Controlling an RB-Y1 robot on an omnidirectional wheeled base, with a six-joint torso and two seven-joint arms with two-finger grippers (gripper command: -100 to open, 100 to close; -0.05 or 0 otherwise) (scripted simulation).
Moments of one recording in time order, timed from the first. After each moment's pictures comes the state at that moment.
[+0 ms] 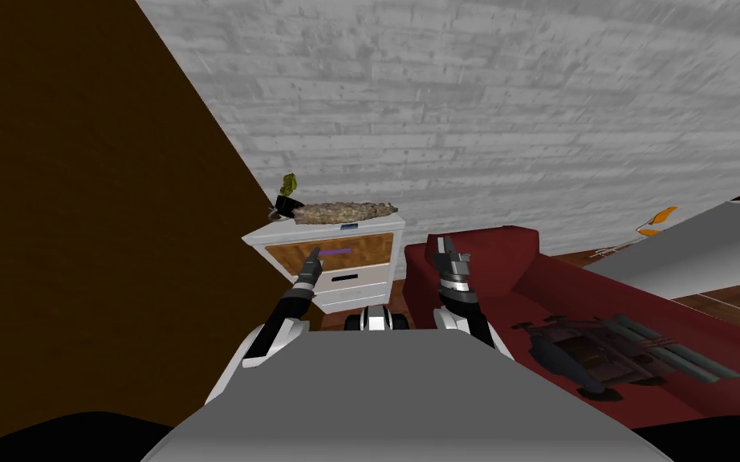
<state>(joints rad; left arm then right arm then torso) 0.62 0.16 -0.05 -2.44 -0.04 0.19 -0.01 0.54 -0.04 0.03 -2.24 0.01 -0.60 -0.10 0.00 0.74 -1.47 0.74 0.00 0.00</state>
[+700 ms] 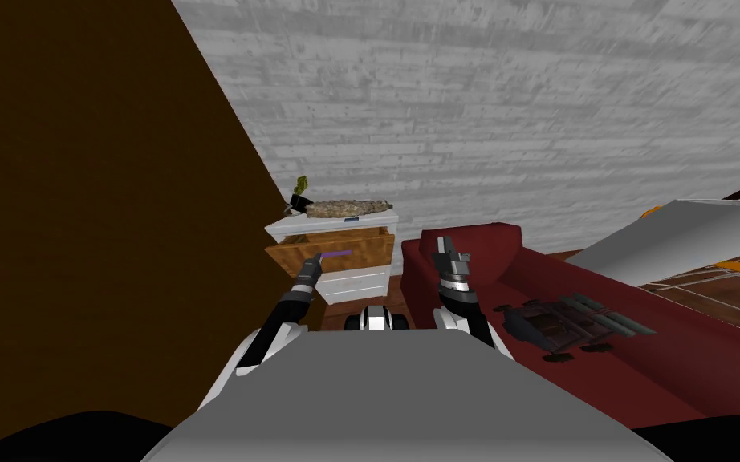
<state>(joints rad) 0.66 0.17 -0.06 -2.47 -0.03 0.18 -0.01 0.54 -0.04 0.03 -2.24 0.01 -0.60 -0.10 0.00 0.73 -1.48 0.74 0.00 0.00</state>
